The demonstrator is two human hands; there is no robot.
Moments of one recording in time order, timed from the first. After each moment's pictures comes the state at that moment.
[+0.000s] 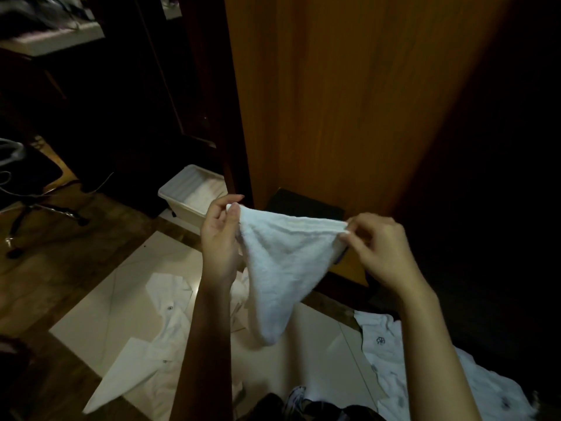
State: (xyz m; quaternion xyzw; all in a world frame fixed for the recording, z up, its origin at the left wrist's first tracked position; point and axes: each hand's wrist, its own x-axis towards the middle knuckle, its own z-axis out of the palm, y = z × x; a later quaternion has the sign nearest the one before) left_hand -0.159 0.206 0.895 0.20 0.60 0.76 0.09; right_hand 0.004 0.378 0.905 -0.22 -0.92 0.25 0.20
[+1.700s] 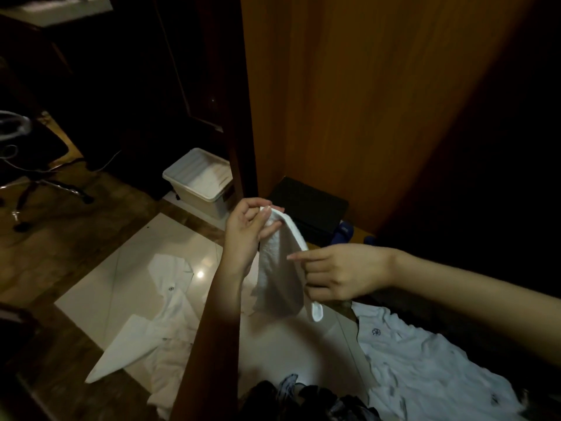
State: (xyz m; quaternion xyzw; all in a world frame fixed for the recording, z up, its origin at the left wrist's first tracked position) left_hand -0.147 0.214 0.874 0.18 0.58 0.76 0.23; right_hand -0.027 0.372 0.888 0.49 -0.85 -0.16 0.09
